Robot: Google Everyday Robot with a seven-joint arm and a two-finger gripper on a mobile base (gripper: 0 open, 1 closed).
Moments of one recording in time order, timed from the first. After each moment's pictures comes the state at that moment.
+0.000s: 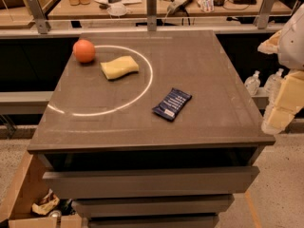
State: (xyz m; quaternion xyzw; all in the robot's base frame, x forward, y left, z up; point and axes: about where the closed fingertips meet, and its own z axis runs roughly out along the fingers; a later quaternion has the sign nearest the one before) arm 0.438 -0.217 0.976 -0.60 0.78 -0.03 0.16
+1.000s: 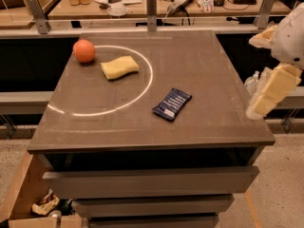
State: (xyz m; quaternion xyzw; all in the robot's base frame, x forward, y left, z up) arm 0.476 -0.206 0.970 -0.60 0.77 0.02 0.24
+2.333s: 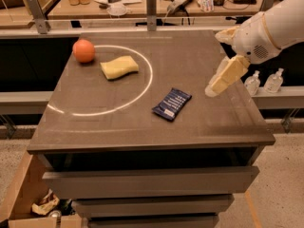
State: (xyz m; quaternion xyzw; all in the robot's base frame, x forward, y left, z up) arm 0.572 -0.155 0.944 -0.58 0.73 0.11 0.35
